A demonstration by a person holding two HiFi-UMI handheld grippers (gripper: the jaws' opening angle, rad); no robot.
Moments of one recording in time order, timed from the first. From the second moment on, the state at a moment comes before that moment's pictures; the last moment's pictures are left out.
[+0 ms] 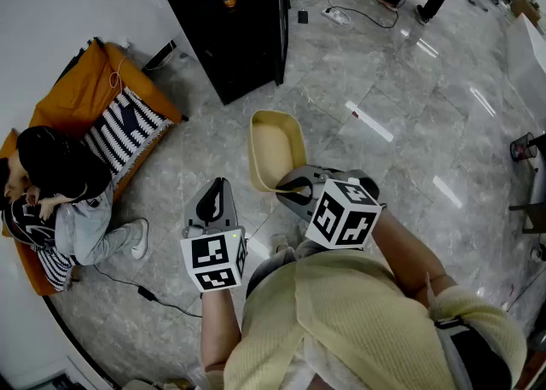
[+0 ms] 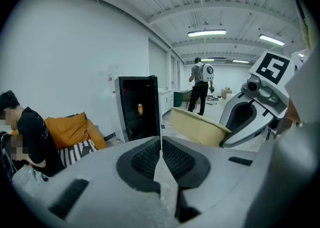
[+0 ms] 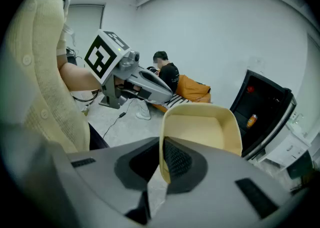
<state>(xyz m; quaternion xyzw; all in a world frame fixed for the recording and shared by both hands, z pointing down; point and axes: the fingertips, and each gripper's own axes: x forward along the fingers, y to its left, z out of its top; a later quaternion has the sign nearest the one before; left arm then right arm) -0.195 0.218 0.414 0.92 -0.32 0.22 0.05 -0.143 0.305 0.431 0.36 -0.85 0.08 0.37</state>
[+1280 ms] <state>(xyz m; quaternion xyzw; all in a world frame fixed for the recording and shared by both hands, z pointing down) -0.130 0.201 0.428 0.91 -0.34 0.21 0.10 -0.096 0.284 0.455 0.30 -0.87 0.07 0.38</state>
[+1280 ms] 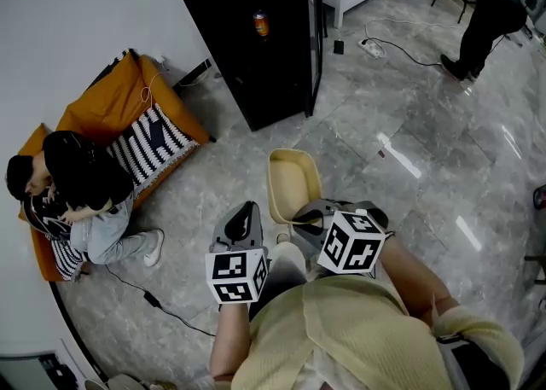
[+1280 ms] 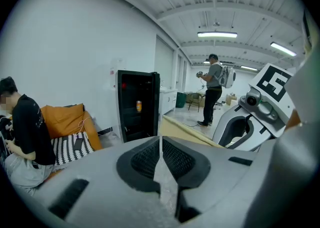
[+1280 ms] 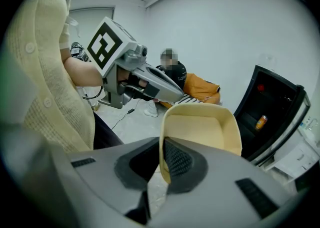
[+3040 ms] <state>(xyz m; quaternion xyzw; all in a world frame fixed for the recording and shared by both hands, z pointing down) -0.109 -0.034 0.426 0.94 -0.25 0.19 0.09 -0.088 0.057 0.459 0.31 -0.83 0.09 0.45</state>
